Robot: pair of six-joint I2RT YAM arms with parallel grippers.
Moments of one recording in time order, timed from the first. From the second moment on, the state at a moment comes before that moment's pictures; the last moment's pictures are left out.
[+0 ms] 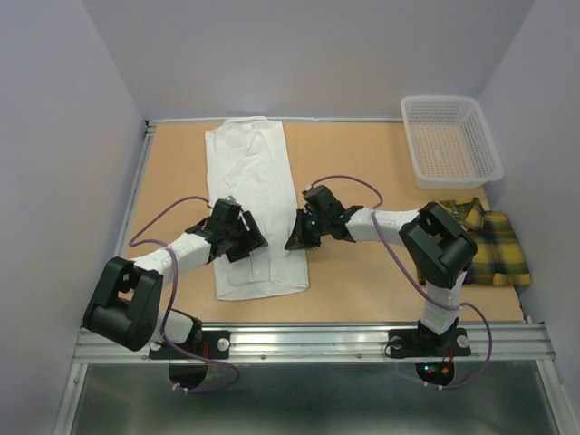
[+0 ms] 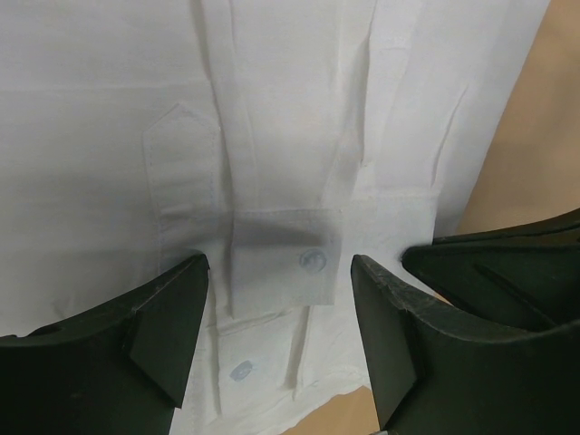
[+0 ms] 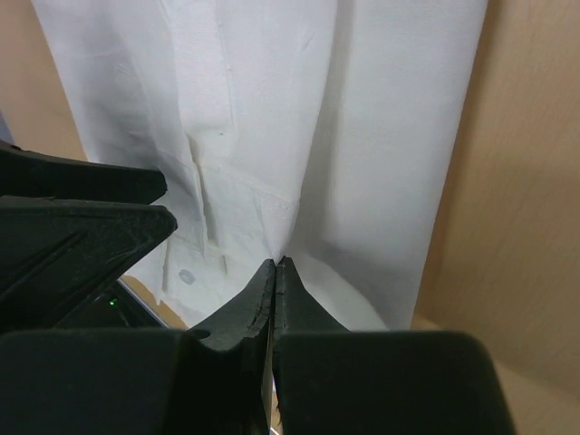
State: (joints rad) left arm -0.42 1.34 0.60 -0.21 0.10 -0.84; right arm 0.74 1.88 1.07 -0.04 -0.35 0.86
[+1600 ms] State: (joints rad) left arm -0.42 1.28 0.63 -0.29 0.07 -0.84; right arm 0.77 1.72 1.10 -0.04 -0.40 1.08
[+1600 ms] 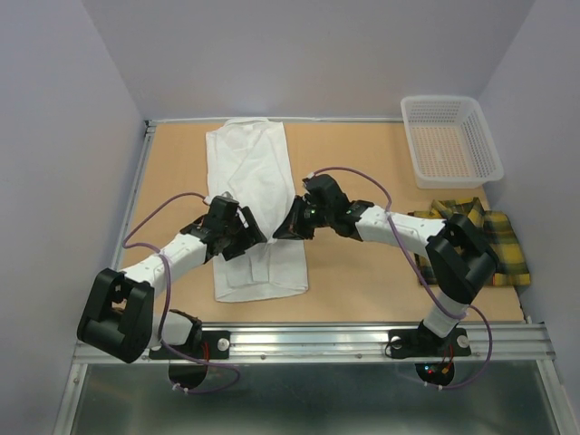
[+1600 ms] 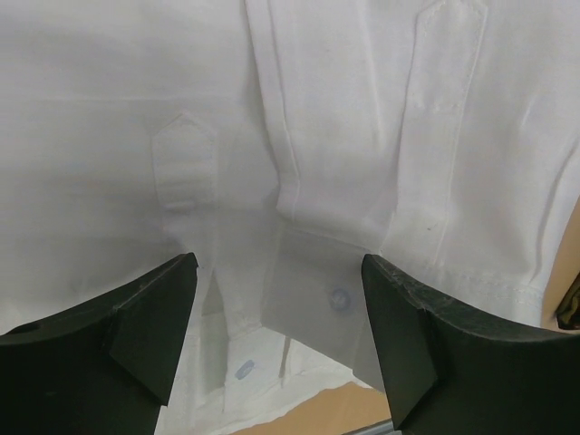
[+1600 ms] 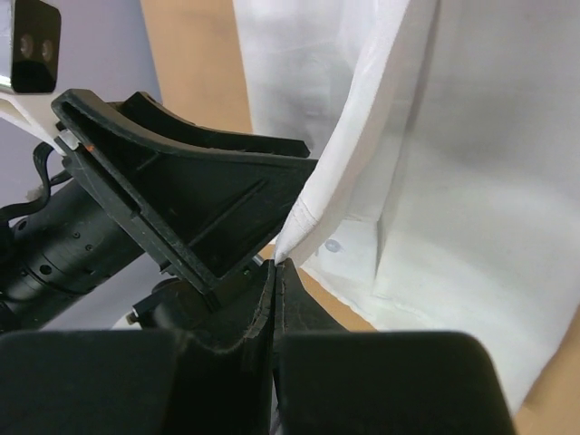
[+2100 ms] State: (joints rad) left arm -0.42 1.27 0.65 -0.31 0.03 -0.84; right arm 0.77 1.72 1.12 -0.04 -0.42 1.14
